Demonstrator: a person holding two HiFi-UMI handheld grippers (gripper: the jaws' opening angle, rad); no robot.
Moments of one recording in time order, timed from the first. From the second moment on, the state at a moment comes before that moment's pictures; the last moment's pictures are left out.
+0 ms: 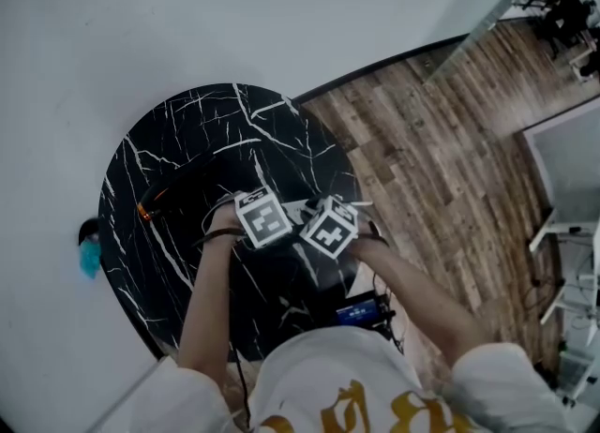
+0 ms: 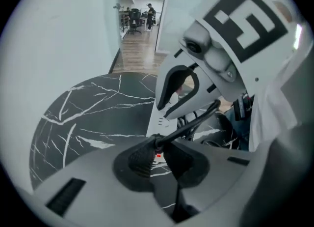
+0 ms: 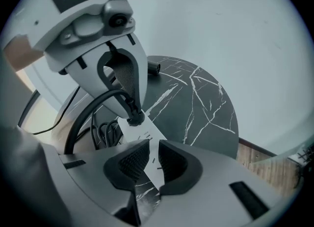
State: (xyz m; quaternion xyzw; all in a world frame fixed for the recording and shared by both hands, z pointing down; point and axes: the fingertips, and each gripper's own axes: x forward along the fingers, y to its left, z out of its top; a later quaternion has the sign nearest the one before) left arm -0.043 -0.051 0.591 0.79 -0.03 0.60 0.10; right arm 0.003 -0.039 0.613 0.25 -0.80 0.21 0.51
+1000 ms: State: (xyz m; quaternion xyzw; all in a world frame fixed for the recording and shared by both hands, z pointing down) left arm -0.042 -0.041 0.594 0.78 -0.01 0.61 0.13; right arm 0.001 -0.040 0.612 0.25 -0.80 0.20 0.50
